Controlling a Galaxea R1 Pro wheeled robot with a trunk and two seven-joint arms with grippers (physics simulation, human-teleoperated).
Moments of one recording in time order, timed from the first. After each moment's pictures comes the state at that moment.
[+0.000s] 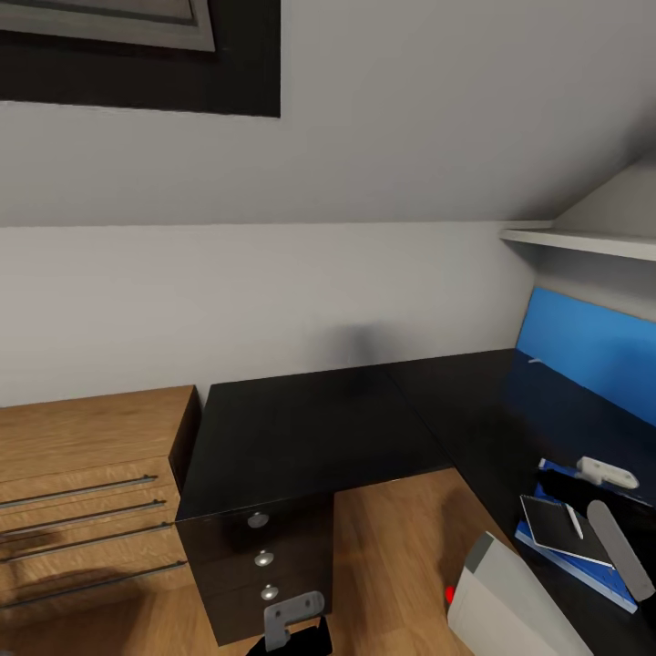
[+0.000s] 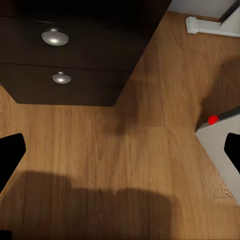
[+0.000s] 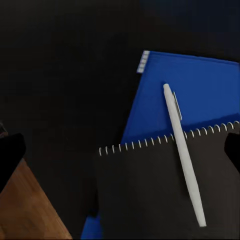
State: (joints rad) left arm -0.19 0.14 -1.10 -1.52 1.05 0.03 1.13; right arm -0.41 -0.39 -0.15 -1.17 -0.53 0.60 -0.25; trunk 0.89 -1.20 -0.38
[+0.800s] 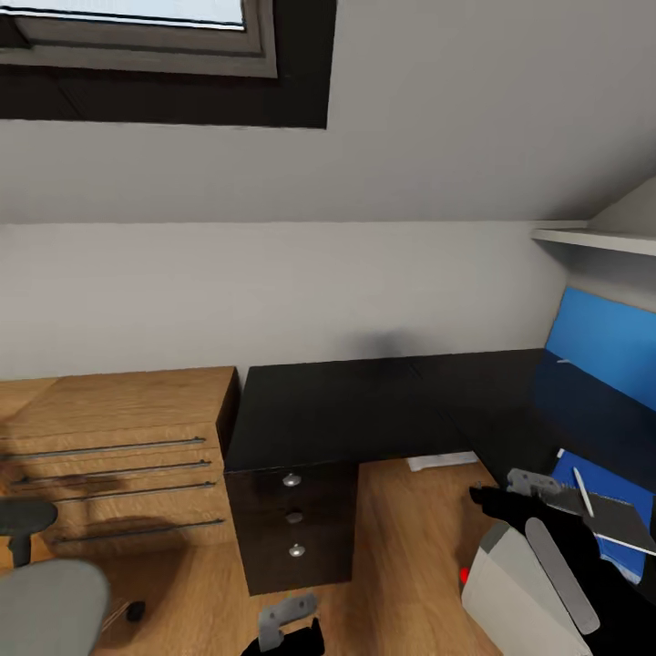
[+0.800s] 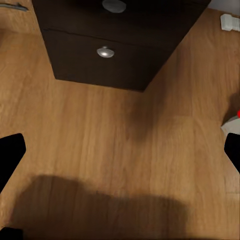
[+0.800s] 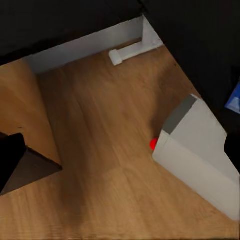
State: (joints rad) left arm -0.19 0.14 -1.09 -1.49 1.05 0.03 1.13; right arm -0.32 -0.26 0.02 -1.34 -0.52 0.71 -0.31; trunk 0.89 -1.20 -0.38
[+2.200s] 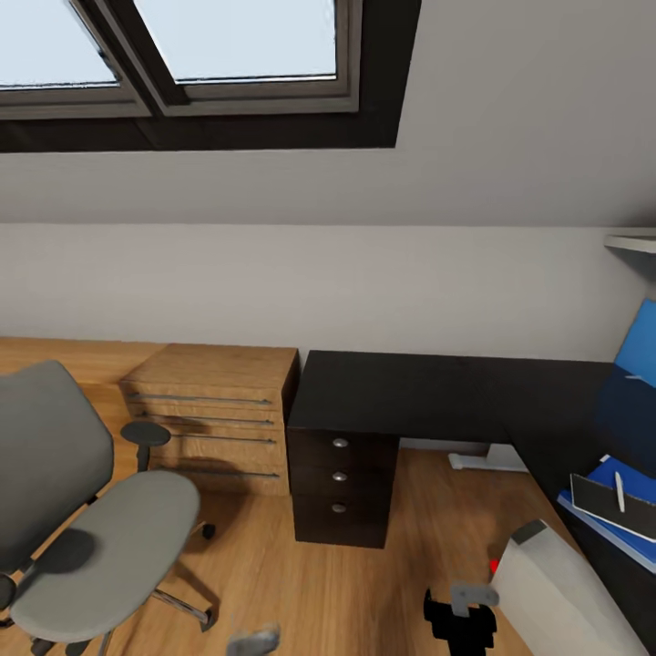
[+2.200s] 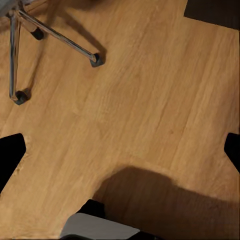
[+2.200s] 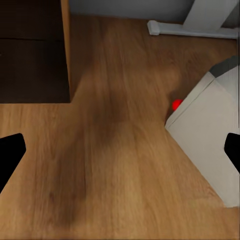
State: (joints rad) left arm -0.19 0.12 -1.05 -1.10 1.05 0.03 1.08; right arm -0.32 -0.02 0.38 -0.46 -0.31 -0.21 -0.41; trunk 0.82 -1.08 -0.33
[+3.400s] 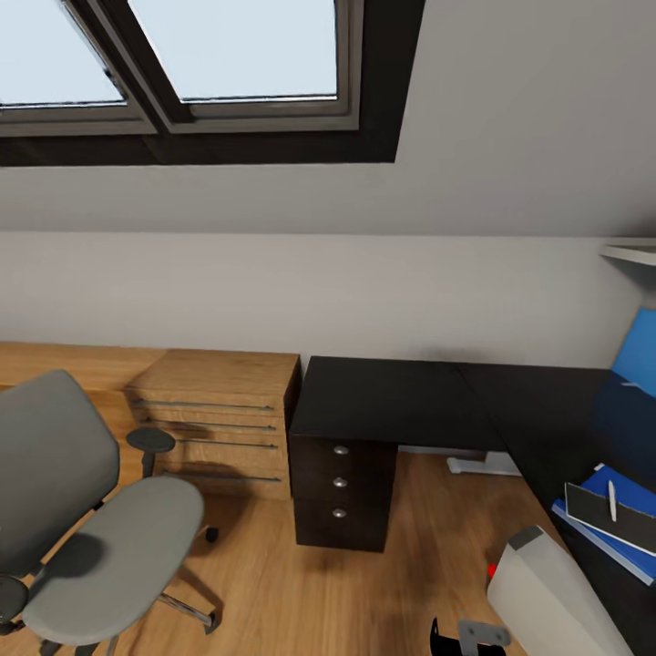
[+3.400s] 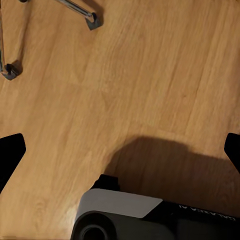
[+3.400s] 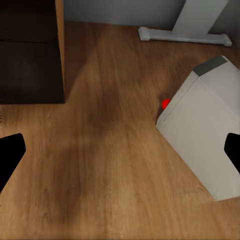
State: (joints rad) left arm -0.19 0.04 -1.01 -0.49 1.04 -0.14 0.54; right arm -0.32 0.01 0.39 -0.24 -0.30 -0.46 -0.41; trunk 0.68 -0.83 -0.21
